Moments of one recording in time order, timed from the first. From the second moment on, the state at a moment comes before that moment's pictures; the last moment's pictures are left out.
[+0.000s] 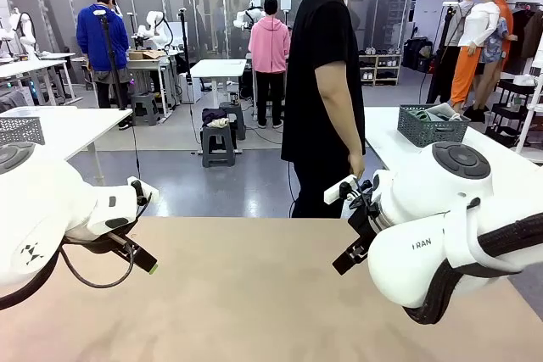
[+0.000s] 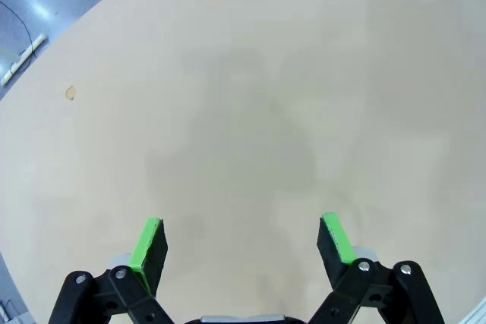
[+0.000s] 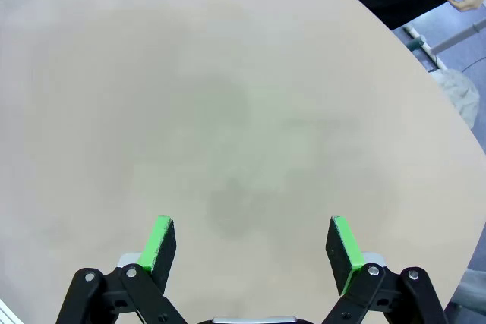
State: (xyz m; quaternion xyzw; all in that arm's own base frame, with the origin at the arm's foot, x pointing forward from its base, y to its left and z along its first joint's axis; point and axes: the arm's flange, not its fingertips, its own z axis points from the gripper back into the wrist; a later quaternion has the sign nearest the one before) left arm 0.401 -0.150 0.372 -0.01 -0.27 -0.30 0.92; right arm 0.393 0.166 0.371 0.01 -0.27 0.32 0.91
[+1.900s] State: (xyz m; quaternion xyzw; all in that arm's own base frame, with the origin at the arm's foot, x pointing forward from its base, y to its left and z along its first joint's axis) left arm 0.281 -0.020 0.636 -0.05 -0.36 -0.48 0.80; right arm 0.285 0.014 0.630 0.07 -0.39 0.34 0.85
